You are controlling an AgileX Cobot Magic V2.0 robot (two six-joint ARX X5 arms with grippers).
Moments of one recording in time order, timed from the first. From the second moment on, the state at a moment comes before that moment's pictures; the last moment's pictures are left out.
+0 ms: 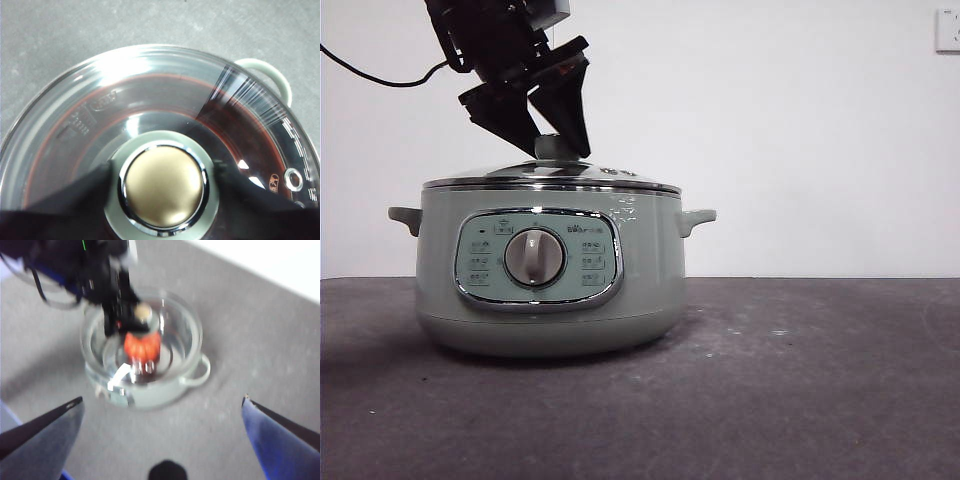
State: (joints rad) left arm -0.41 1.74 1.58 -0.69 0.18 0.19; right arm 0.69 1.26 1.81 -1.19 0.03 -0.06
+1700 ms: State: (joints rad) left arm -0.41 1.22 1.59 -1.20 0.32 0.16; right arm 0.69 1.26 1.81 -1.35 -0.23 -0.04
